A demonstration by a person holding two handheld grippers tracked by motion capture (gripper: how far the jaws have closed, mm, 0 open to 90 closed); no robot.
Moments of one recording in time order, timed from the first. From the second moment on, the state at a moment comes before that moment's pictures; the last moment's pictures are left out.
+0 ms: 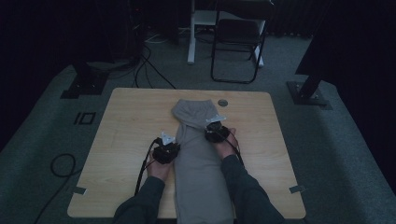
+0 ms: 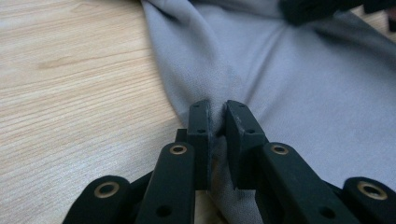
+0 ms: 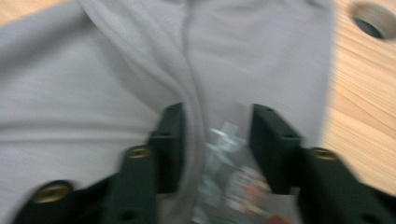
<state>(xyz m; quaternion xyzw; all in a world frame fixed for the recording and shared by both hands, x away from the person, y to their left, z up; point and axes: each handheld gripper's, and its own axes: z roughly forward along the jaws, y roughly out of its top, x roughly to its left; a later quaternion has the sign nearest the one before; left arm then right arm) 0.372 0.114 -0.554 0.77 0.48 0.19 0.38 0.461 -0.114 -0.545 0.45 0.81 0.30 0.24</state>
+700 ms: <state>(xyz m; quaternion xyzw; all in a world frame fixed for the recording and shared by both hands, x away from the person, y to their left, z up) 0.372 0.113 -0.555 0.77 0.48 0.19 0.38 0.457 -0.160 -0.540 0.46 0.77 0.38 0.22</state>
